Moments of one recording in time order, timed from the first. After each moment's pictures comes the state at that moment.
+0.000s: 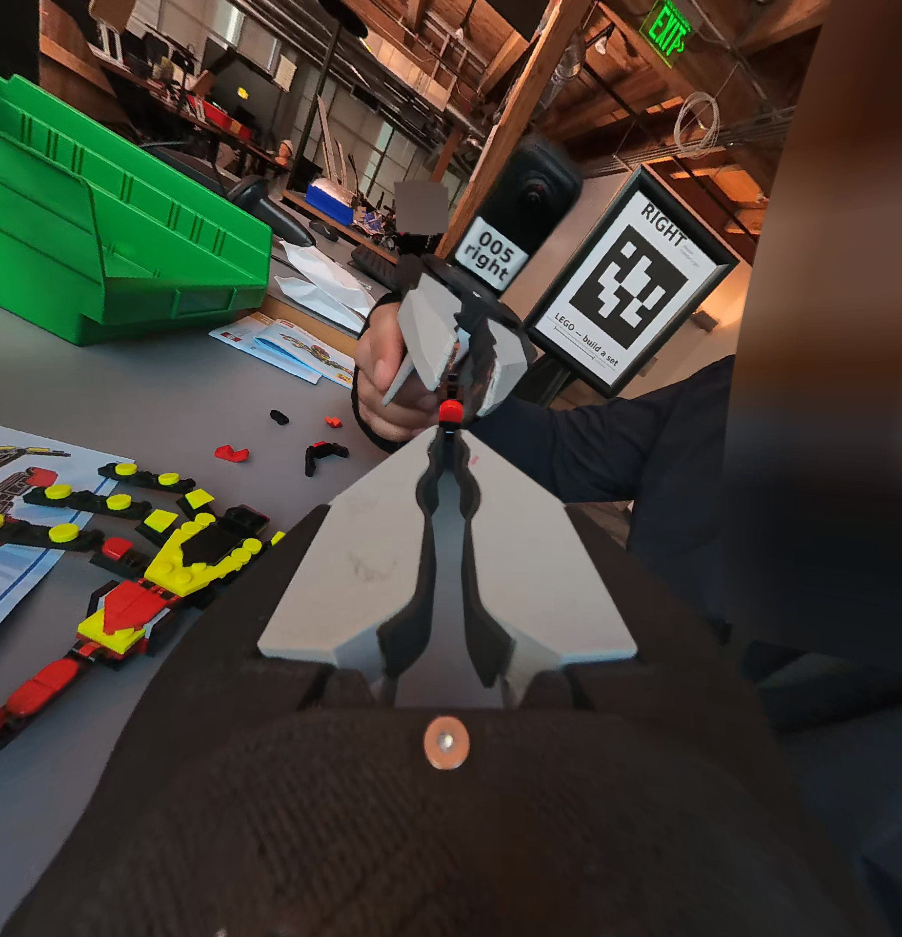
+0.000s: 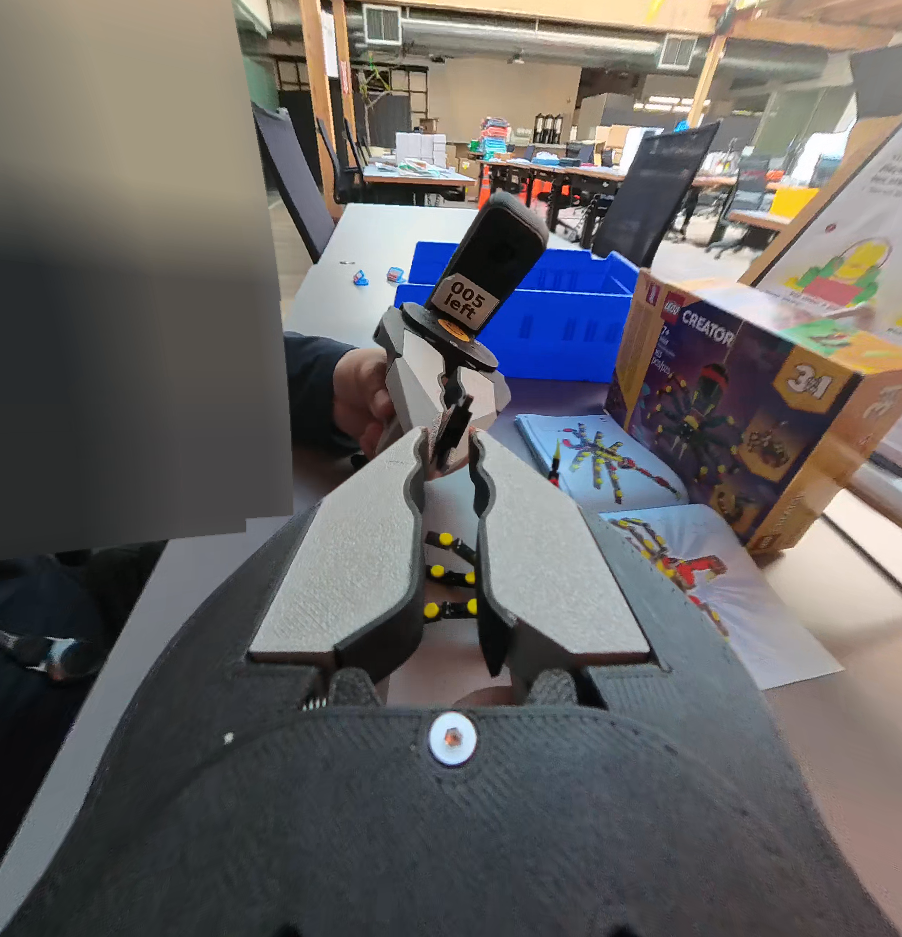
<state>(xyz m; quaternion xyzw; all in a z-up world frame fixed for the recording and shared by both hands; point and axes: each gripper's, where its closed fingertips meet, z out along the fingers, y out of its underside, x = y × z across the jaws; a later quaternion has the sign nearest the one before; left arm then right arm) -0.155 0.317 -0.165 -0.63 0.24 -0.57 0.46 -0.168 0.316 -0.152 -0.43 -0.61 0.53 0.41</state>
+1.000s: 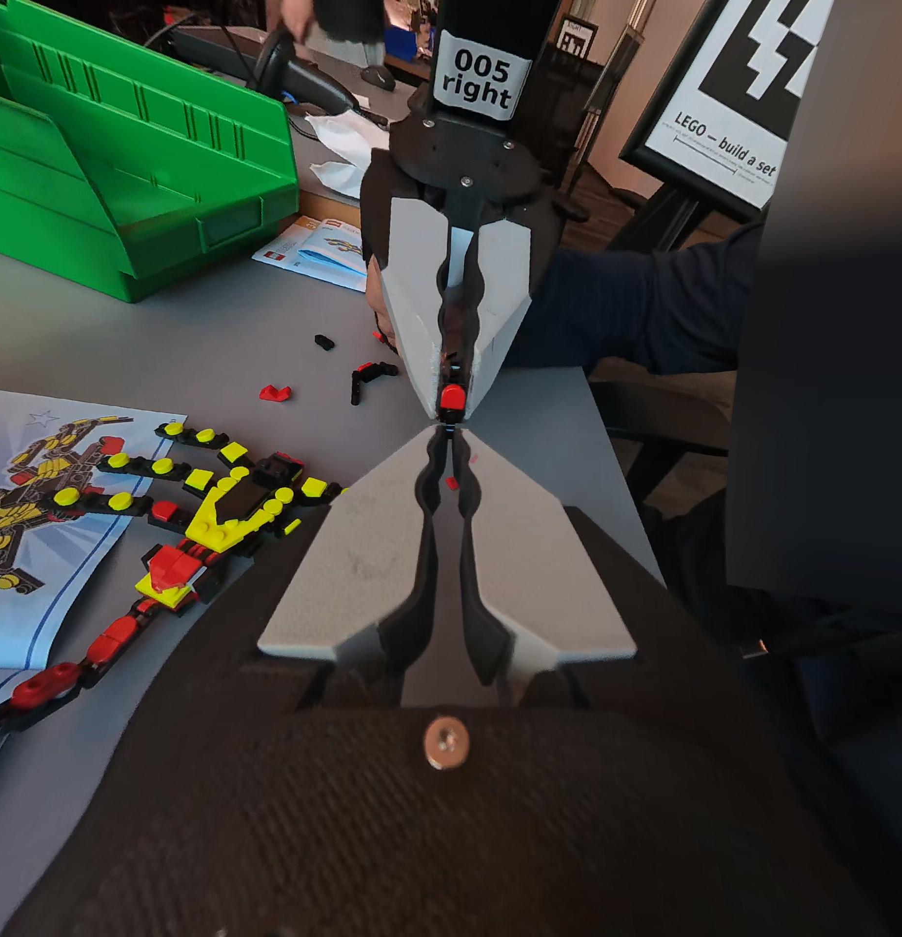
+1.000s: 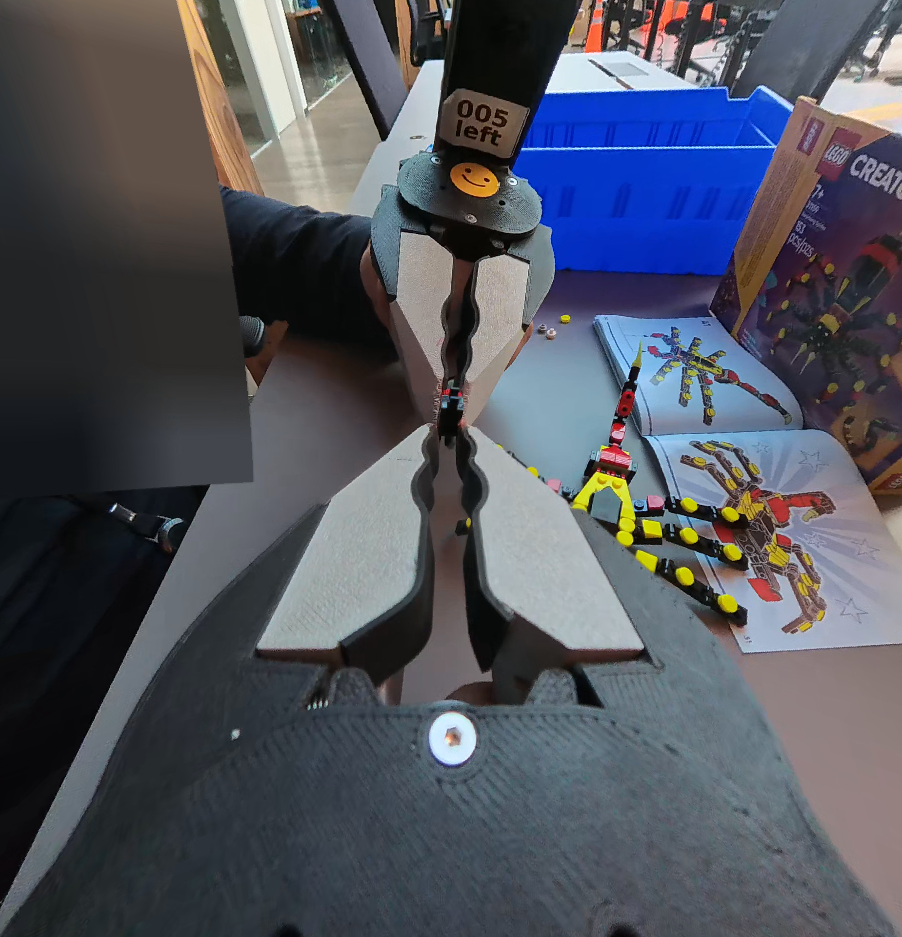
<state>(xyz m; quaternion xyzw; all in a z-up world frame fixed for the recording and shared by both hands) -0.141 0.307 -0.200 -0.71 0.35 -0.41 0.45 -0.153 0.305 -0.194 -0.44 -0.68 0.51 0.29</state>
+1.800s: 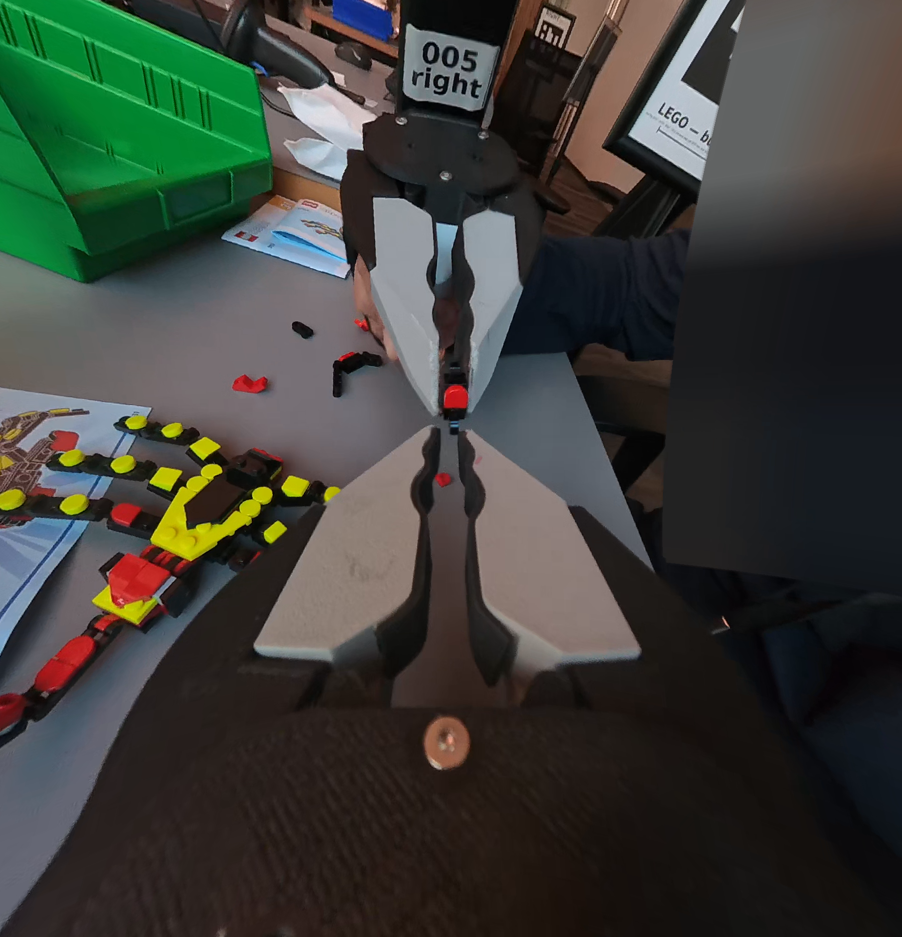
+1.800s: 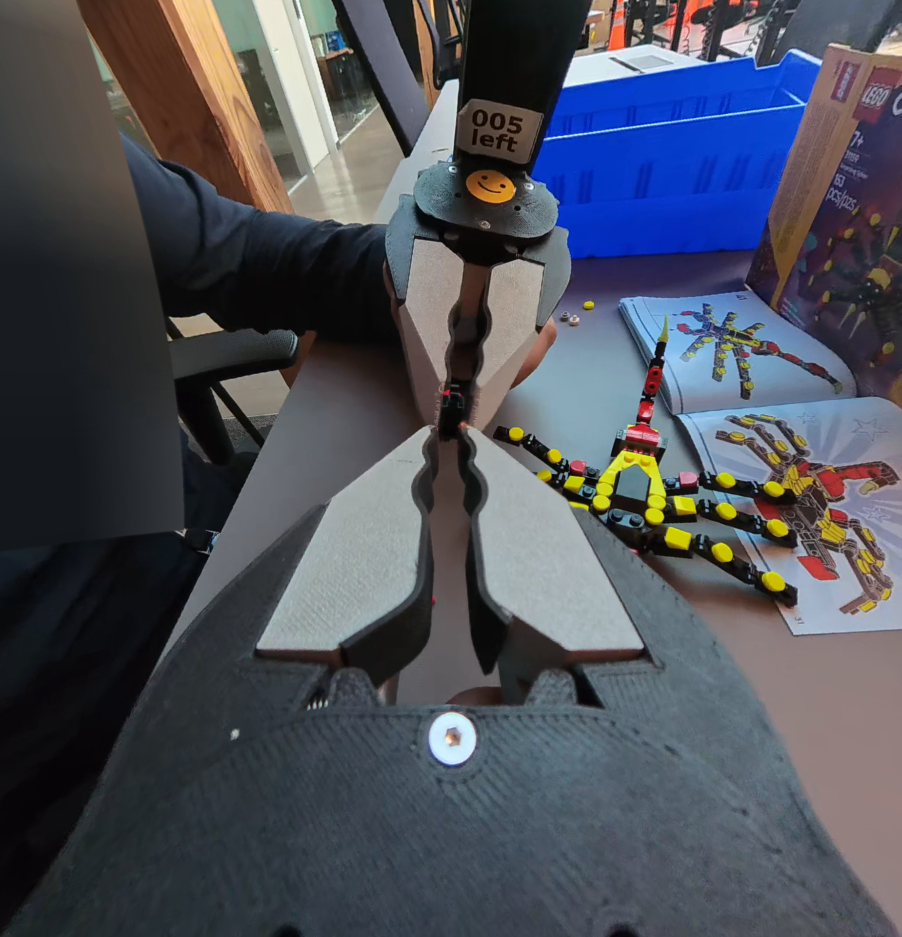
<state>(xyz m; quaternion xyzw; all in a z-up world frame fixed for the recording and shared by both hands) -0.133 0.306 -0.208 -0.71 0.35 -0.43 0.43 -0.144 0.304 -0.199 -0.45 -0.66 0.55 0.25</state>
